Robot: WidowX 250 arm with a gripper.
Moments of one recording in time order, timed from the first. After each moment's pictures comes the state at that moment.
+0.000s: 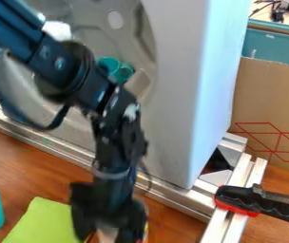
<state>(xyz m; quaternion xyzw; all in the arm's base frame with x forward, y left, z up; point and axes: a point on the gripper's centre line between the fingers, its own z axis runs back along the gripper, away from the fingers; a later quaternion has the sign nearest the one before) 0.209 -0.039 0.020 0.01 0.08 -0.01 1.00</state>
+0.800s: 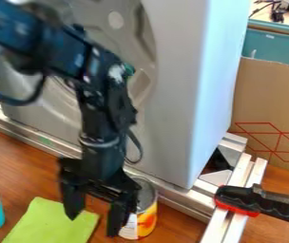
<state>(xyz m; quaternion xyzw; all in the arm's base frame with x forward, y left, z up) 0.197 -0.033 0.060 0.00 0.07 0.02 1.00</state>
